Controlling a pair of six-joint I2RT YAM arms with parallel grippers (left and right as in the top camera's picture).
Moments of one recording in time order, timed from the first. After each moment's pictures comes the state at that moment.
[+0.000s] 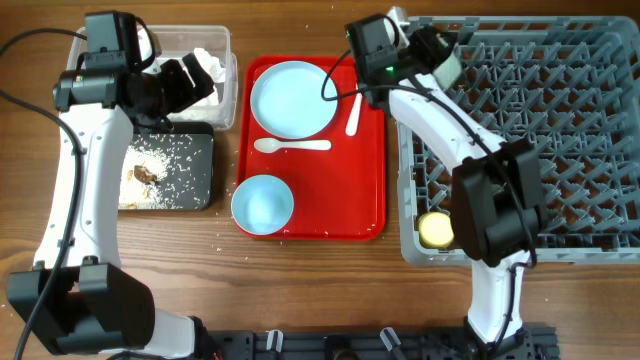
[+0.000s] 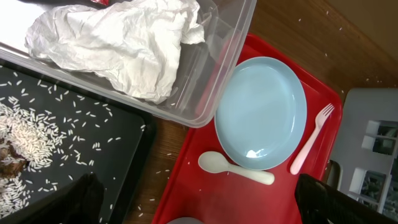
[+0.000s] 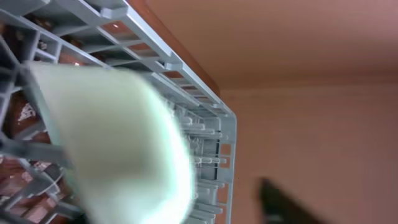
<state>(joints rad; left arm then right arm) 0.07 1.66 1.54 -0.94 0.22 -0.42 0.42 2.14 1.69 -0.48 1.15 -0.52</state>
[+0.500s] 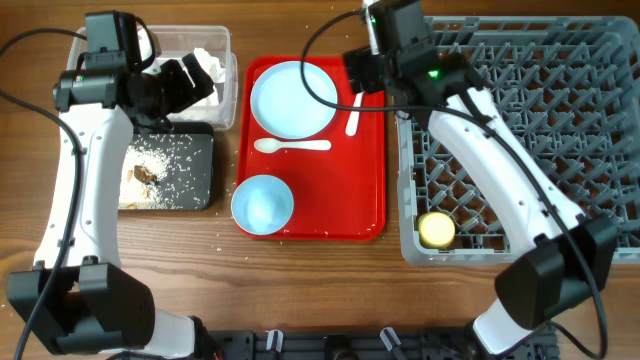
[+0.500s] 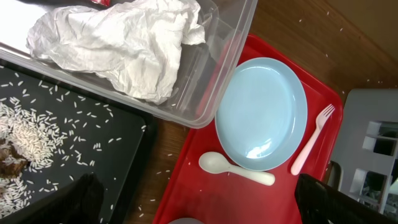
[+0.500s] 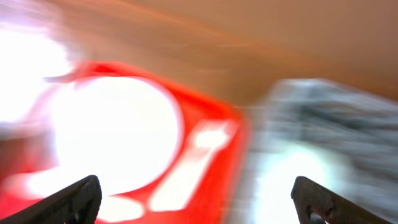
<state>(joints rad) 0.07 1.66 1.54 -0.94 0.21 -0.42 0.44 1.80 1.67 -0.68 0.08 0.04</state>
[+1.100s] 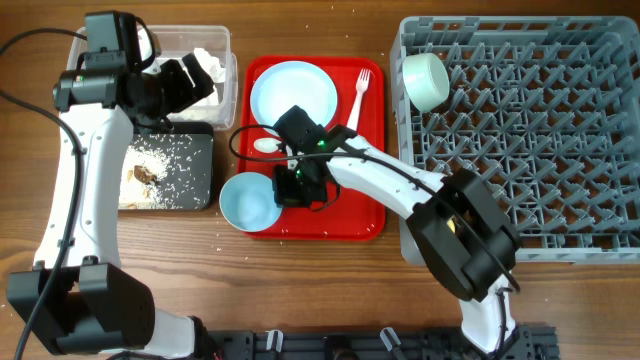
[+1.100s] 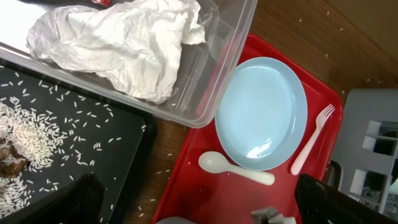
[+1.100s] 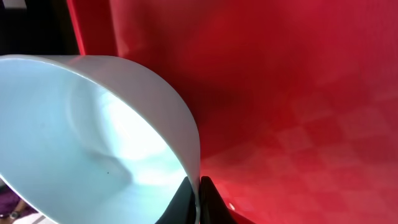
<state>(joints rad) 0.07 1.66 1.54 -0.94 0.21 -0.42 0.74 2.08 1.44 -0.68 -0.48 0.71</state>
